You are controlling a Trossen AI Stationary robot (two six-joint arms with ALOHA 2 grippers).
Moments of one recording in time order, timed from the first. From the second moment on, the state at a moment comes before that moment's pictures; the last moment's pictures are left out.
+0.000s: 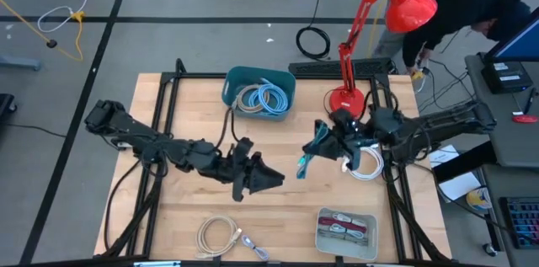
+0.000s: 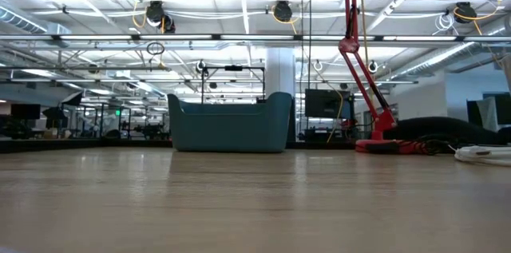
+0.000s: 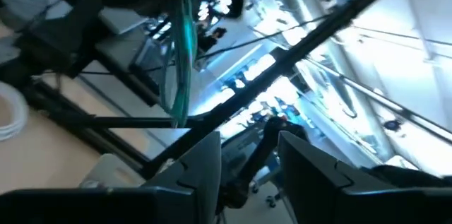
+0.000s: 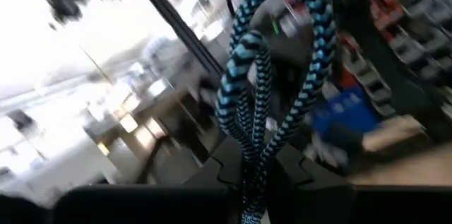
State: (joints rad) left arm -0.38 1.51 1.16 0.50 -0.16 -0.86; right arm 0.18 1.09 0.85 0.50 -0.16 0.74
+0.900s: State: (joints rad) left arm -0.33 1.50 1.16 0.32 -0.16 -0.96; right arm 0.31 0.92 0.95 -0.67 -0.19 0.47
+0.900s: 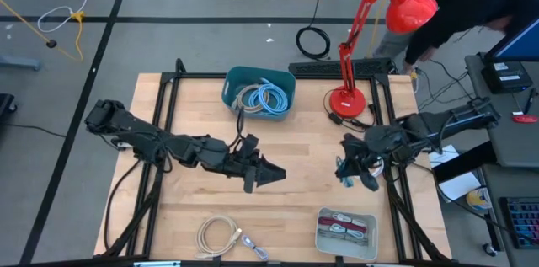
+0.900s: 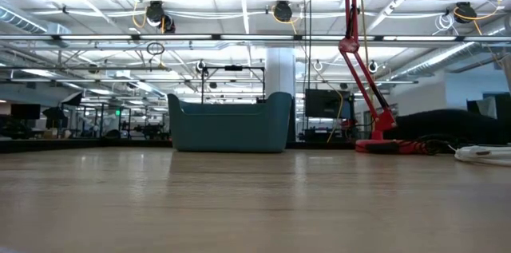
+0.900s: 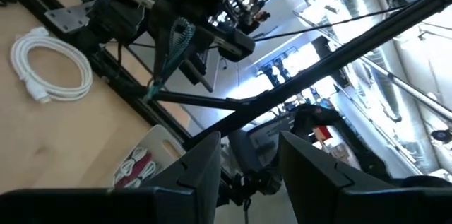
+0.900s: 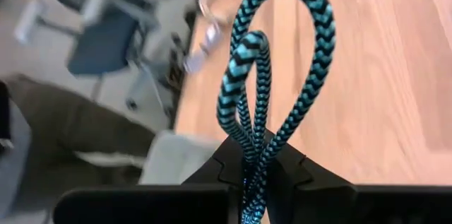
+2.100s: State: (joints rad) left arm -0.34 1.50 1.16 0.23 0.02 -0.97; right arm 0.65 1.47 1.34 -1.16 -0.18 0.79
